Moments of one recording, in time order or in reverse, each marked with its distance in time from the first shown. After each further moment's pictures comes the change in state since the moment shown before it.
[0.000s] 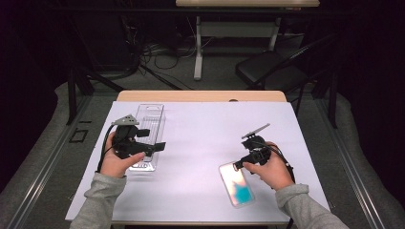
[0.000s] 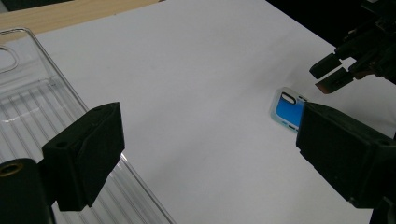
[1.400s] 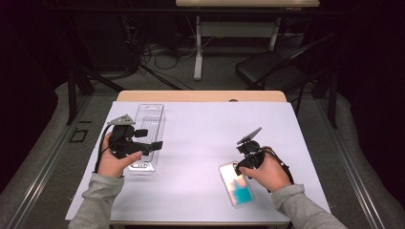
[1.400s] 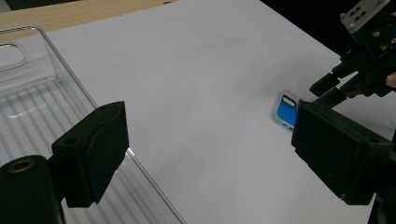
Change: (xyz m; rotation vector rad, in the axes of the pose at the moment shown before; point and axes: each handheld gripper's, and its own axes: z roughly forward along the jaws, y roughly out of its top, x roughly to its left) left arm 0.005 -0.003 -0.006 -0.014 0.005 -0.022; right arm 0.009 -0.003 0.015 0.152 -0.072 0.031
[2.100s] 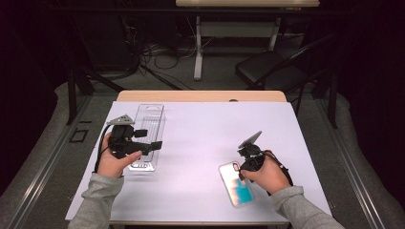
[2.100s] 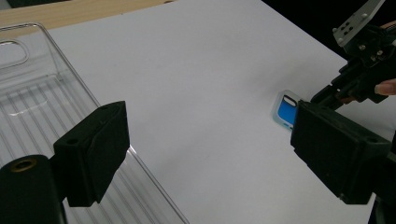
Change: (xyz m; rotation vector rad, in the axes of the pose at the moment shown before) left arm 0.002 -0.001 0.000 0.003 -0.001 -0.005; right arm -0.004 -0.007 0.015 0.058 -0.001 0.074
